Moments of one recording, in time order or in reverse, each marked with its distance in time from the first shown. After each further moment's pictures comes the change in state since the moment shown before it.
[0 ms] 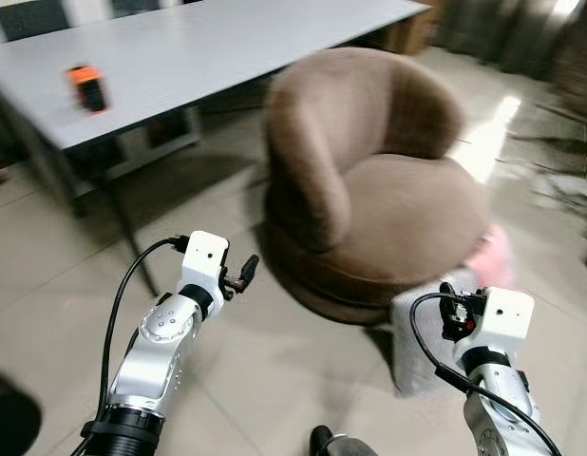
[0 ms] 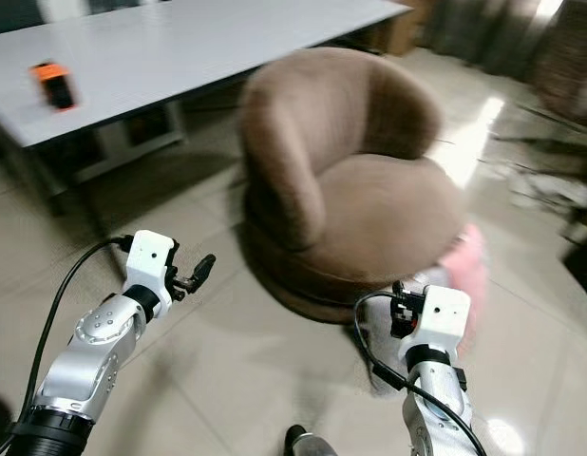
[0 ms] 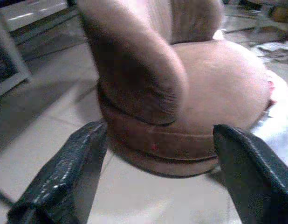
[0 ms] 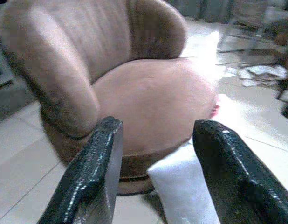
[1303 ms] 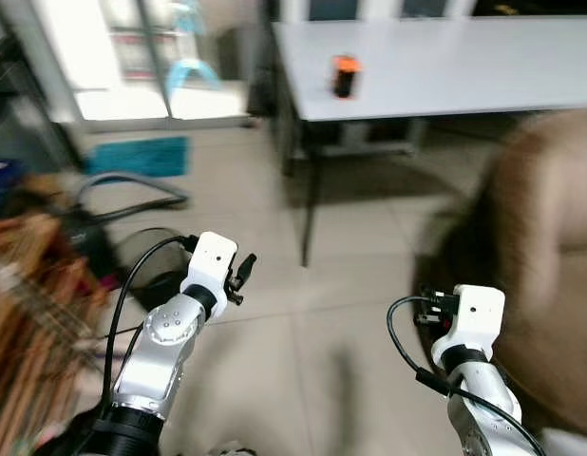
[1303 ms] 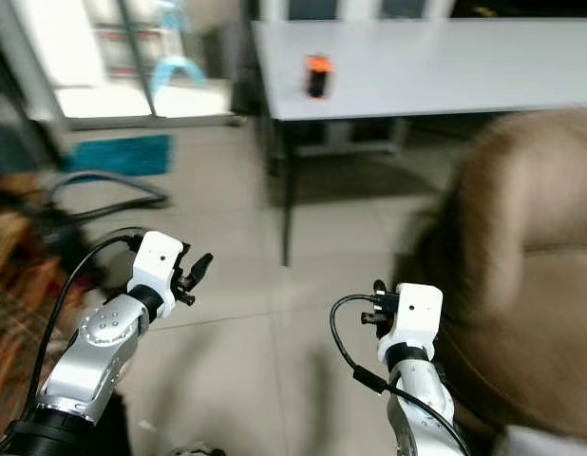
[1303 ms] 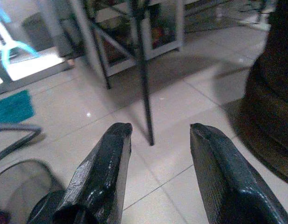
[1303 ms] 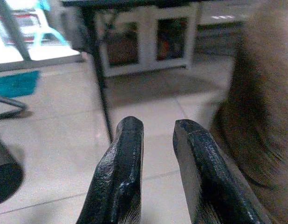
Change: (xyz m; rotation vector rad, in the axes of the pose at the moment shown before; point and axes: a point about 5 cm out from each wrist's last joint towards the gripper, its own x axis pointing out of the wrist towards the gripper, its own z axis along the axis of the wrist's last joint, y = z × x) left arm 0.002 -0.004 0.001 0.105 -0.015 -0.012; right arm -0.001 0.022 -0.004 -0.034 0.004 0.117
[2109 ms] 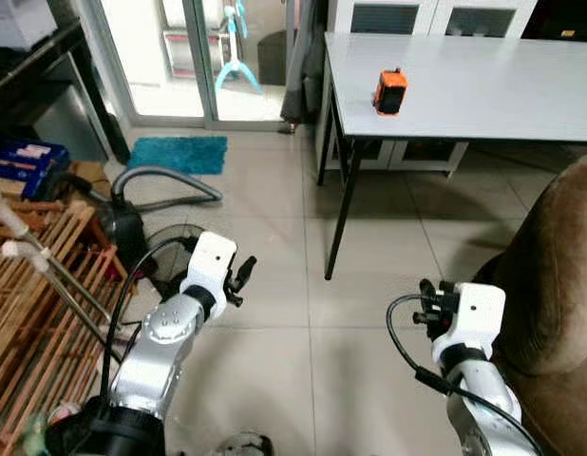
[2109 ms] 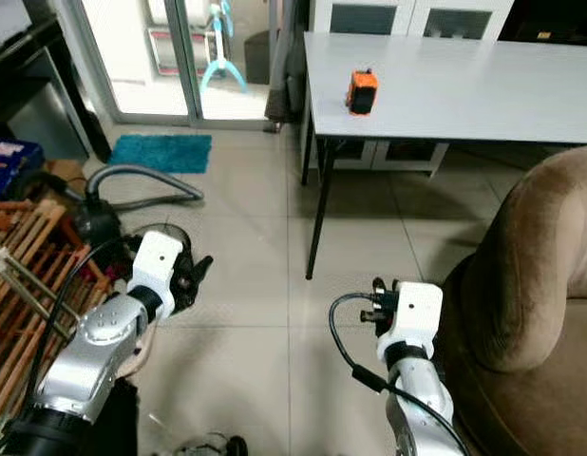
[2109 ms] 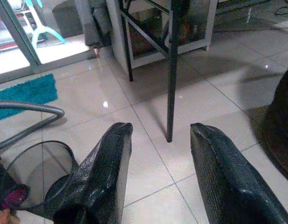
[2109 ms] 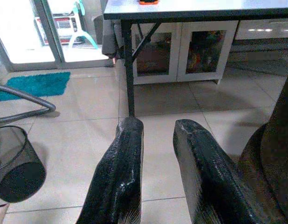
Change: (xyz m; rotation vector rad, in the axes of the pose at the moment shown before) left arm -0.002 0.000 -0.003 -0.026 0.036 -0.032; right arm 0.000 0.002 0.004 0.001 -0.018 0.009
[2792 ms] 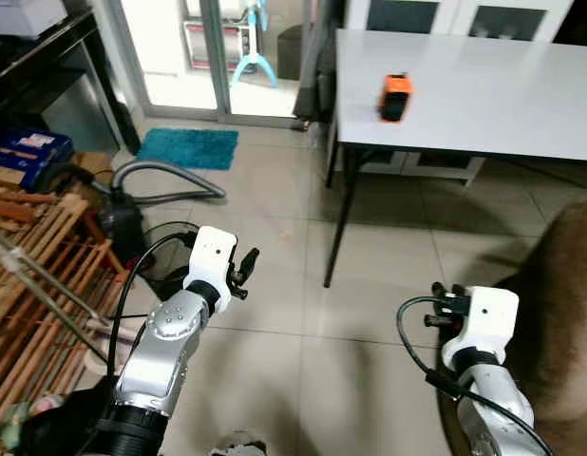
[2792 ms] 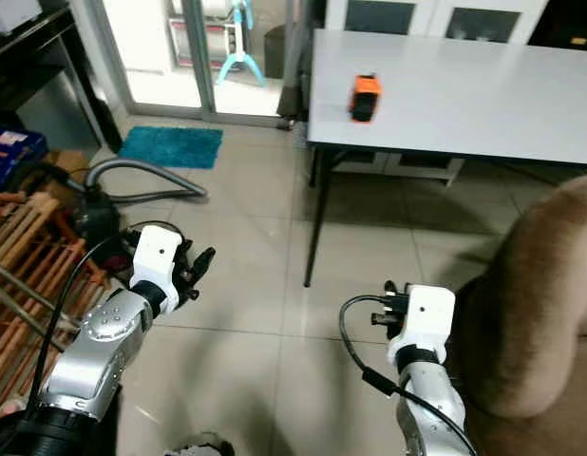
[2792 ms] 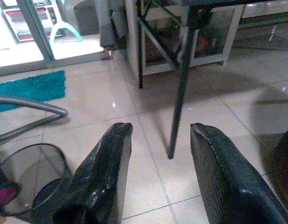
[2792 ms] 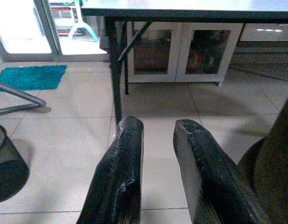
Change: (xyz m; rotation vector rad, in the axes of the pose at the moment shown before) left arm 0.003 -0.001 0.010 -0.045 -0.041 0.037; right arm -0.004 -0.007 -0.001 -0.011 0.011 -0.032
